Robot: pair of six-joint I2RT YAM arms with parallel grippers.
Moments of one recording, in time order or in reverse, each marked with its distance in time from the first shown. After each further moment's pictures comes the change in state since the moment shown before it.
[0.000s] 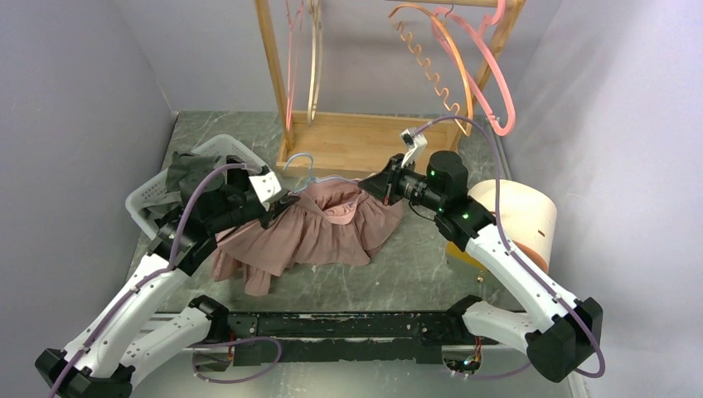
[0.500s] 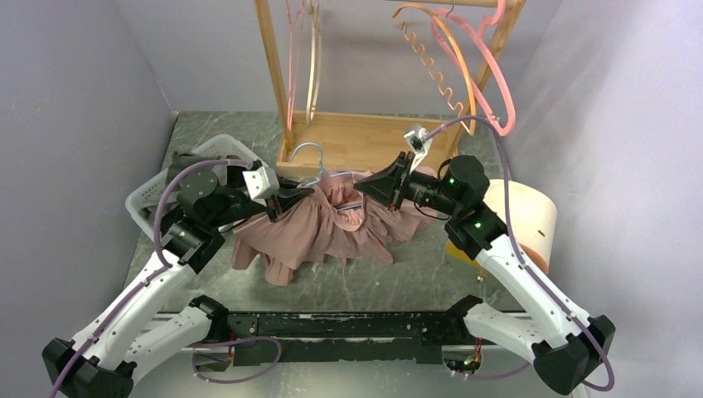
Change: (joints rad) left arm 0.000 0.030 -0.074 0.372 0.177 -0.174; right arm 0.023 -0.082 0.013 0.142 -0.214 -0.037
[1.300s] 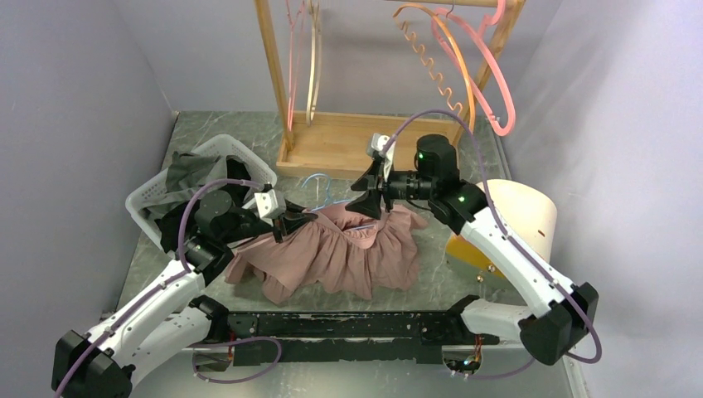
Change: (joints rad) left arm 0.000 -0.028 -0.271 0.210 0.069 -0.063; right arm 0.005 0.171 0.166 -0.348 -0.162 -0.552
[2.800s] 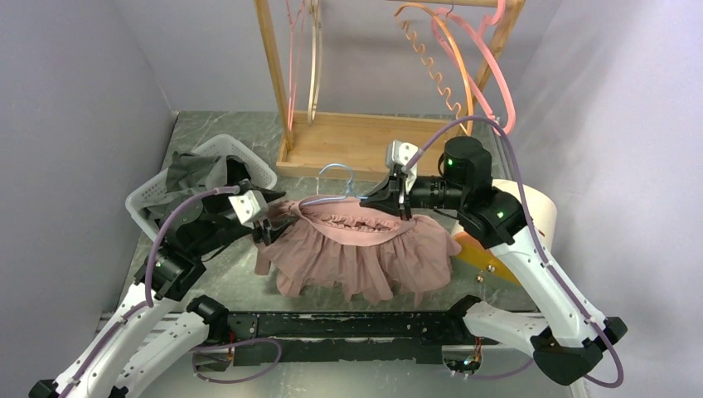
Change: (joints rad) left arm -0.008 -0.212 0.204 -0.473 -0.218 0.149; right arm 0.044 -0.111 0.185 -0.277 -0.030 -0.194
